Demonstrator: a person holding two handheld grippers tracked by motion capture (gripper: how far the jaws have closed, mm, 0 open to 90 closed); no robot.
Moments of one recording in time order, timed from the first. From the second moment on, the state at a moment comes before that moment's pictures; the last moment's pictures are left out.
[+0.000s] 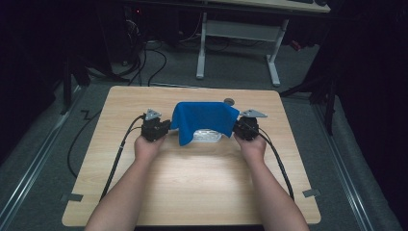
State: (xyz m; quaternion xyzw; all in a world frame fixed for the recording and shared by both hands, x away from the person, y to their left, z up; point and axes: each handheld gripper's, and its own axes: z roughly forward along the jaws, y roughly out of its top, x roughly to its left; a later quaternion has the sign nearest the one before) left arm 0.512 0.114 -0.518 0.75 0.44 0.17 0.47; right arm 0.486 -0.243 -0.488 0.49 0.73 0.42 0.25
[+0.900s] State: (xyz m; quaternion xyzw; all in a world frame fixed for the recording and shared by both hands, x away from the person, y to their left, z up) left arm 0.489 0.152 -0.495 0.74 0.45 0.24 0.44; right arm 0.463 -0.269 -0.468 0.49 0.71 0.41 0.28
